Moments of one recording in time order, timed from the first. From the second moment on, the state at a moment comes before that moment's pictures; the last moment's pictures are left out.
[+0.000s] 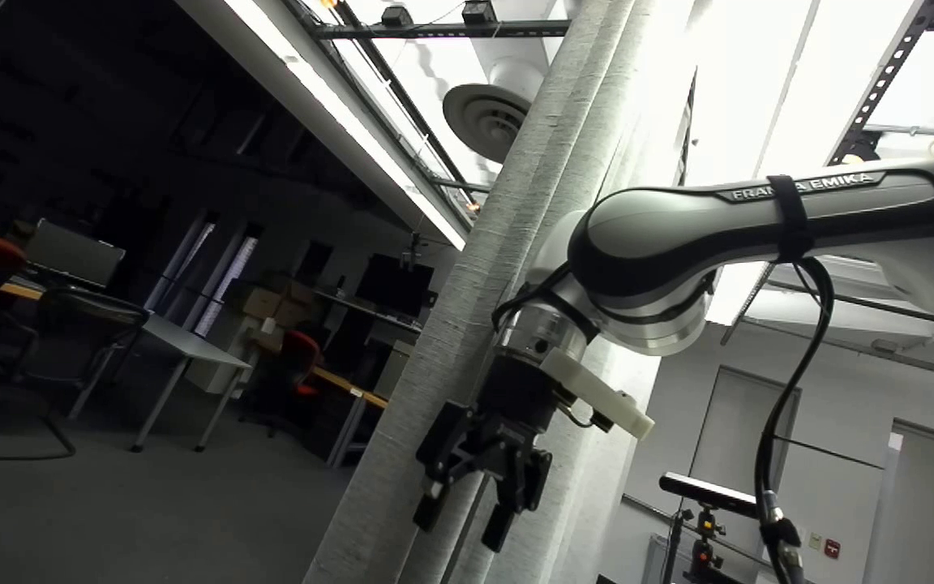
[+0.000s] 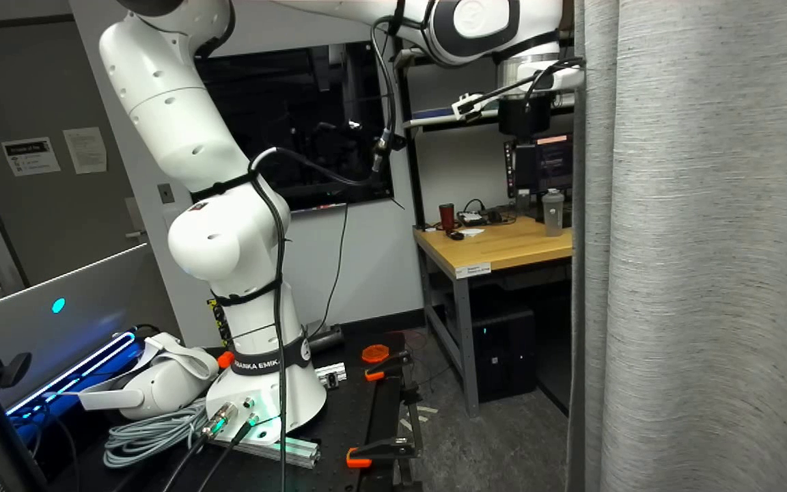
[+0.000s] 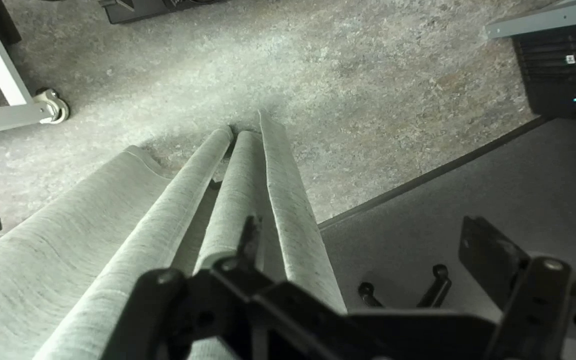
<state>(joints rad) 0.04 -0.28 0.09 -2.28 0.14 1.99 0.28</state>
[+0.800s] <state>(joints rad) 0.04 -0.32 0.11 -2.17 0.06 2.07 0.27</state>
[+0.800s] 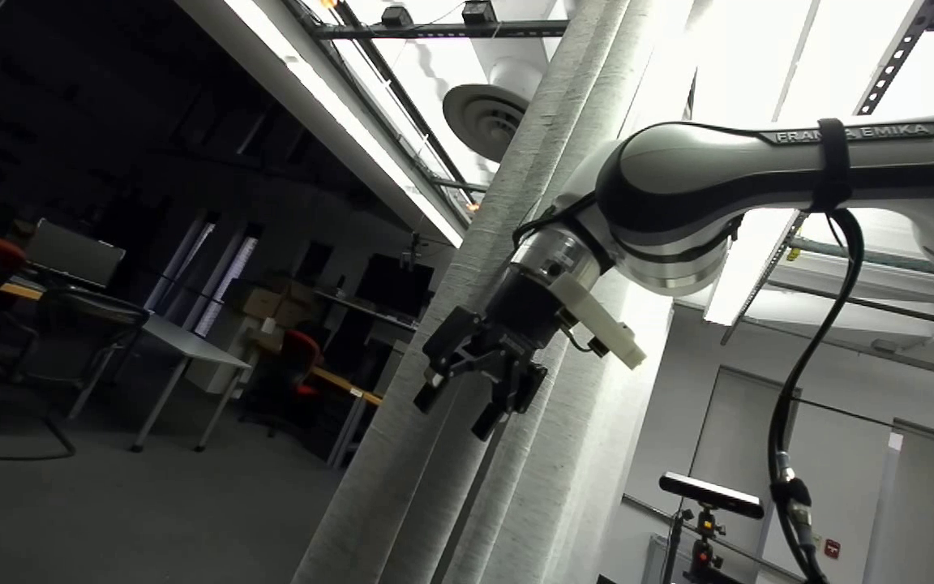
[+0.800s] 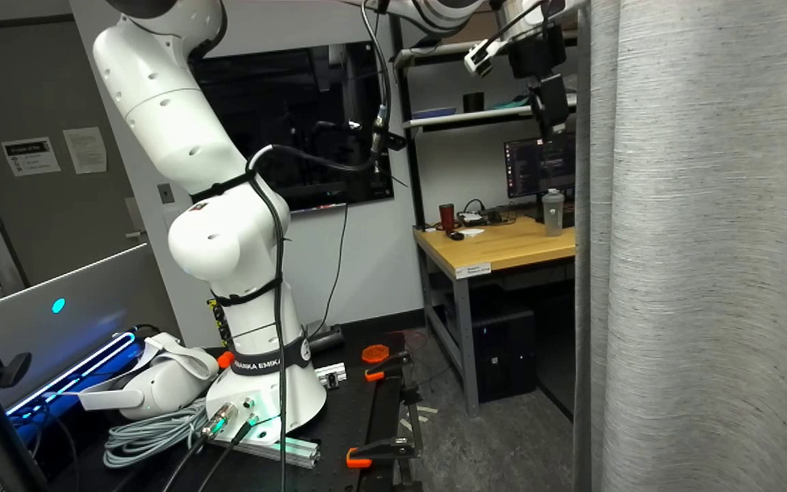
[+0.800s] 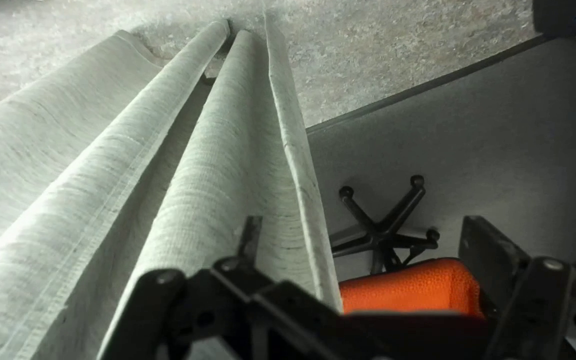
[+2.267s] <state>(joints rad) -0.02 -0.43 0.10 -2.17 -0.07 2.09 0.28</state>
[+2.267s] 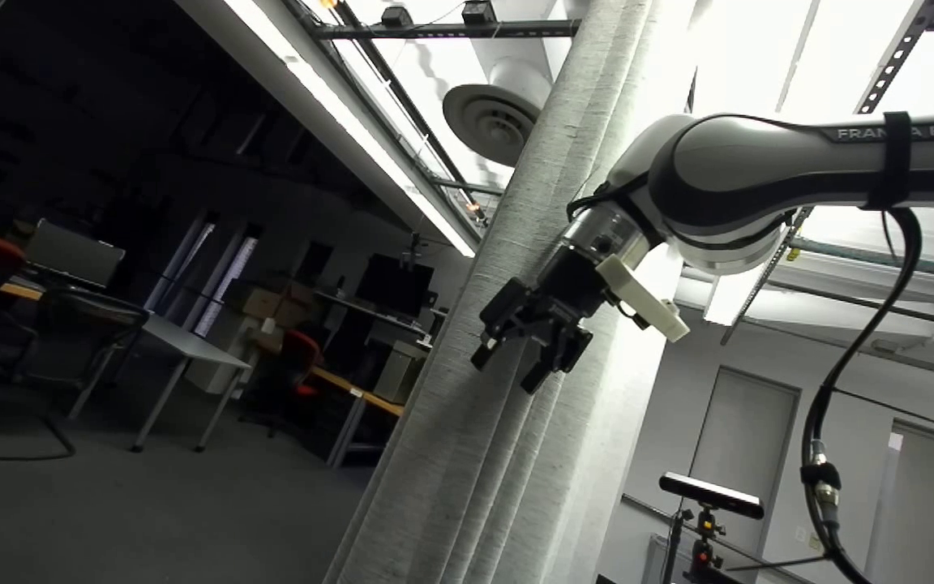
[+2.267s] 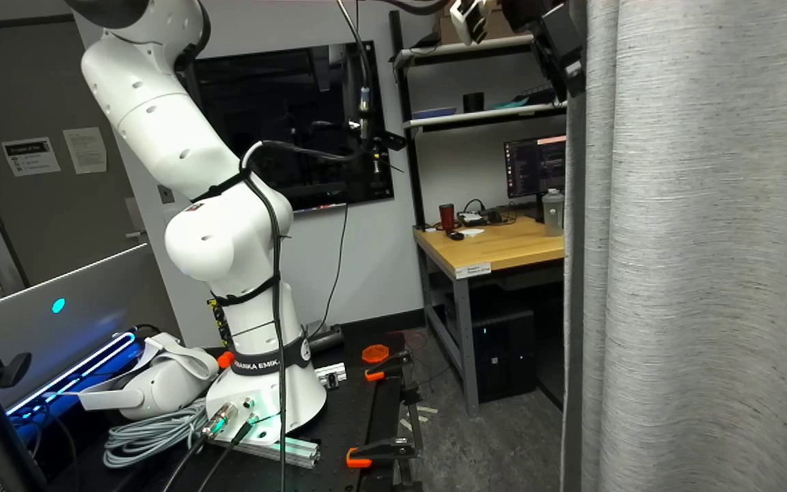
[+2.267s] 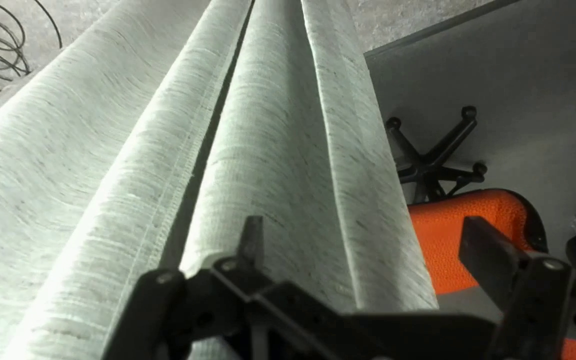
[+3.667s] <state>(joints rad) -0.05 -0.47 0.10 -2.20 -0.14 2.32 0.29</state>
